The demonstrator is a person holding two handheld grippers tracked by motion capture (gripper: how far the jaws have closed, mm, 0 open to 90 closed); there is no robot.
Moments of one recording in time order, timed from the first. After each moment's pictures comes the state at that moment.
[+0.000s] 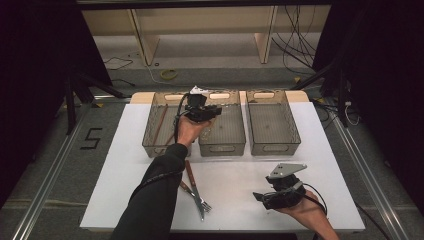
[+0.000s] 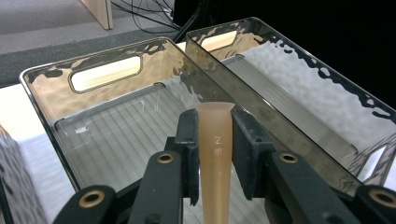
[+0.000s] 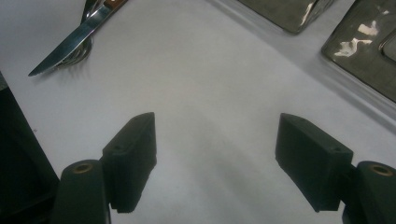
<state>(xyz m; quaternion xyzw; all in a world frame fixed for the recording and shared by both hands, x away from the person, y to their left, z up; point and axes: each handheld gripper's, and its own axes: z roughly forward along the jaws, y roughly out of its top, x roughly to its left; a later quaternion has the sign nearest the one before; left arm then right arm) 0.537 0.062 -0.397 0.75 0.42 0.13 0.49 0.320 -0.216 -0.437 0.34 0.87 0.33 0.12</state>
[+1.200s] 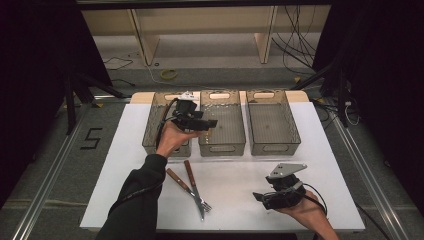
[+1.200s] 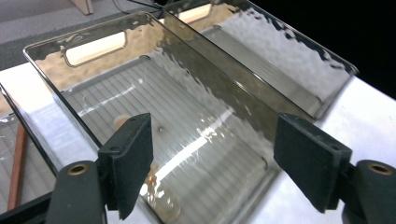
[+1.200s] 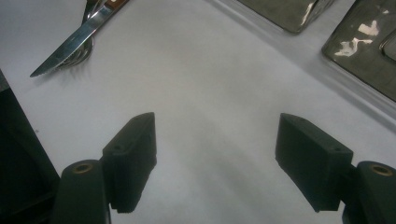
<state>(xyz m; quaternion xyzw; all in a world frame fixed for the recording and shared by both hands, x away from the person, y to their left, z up) 0.491 0.095 -0.376 0.80 0.38 0.10 0.46 0.319 -0.215 -0.436 0.34 0.87 0.33 0.12</state>
